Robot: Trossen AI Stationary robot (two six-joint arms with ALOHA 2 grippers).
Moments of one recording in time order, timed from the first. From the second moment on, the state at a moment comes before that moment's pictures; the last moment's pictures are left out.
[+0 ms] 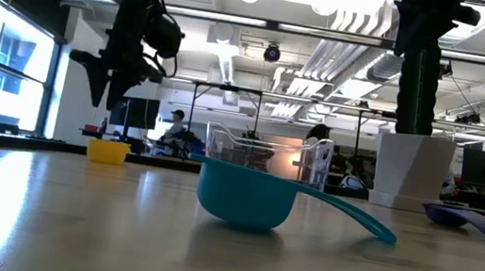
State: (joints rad) left arm 0.84 1.65 1.27 -1.25 -0.10 -0.50; right arm -0.03 1.28 1.39 -1.39 0.54 0.91
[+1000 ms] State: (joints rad) left arm 0.89 1.92 1.27 -1.17 -0.07 -0.45; right arm -0.03 1.28 1.39 -1.37 0.55 0.91
